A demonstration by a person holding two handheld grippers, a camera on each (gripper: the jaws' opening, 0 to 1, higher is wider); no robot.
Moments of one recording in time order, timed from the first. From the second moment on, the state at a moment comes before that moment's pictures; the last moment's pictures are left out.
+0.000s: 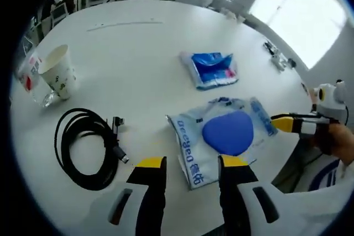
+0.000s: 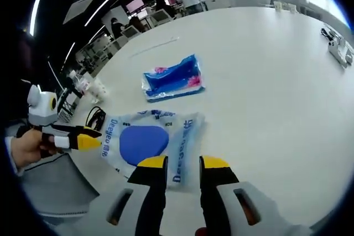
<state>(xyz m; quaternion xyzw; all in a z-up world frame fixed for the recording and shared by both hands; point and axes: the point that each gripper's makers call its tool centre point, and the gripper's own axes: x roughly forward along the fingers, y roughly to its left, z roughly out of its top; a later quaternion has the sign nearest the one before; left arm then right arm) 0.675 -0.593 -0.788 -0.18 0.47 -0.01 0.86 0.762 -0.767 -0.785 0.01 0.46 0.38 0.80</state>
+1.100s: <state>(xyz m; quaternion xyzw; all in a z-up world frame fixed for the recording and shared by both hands) 0.662 -0.599 -0.793 -0.25 0.47 -0.01 0.85 0.758 -0.763 -0.799 0.00 0.46 0.39 0.80</state>
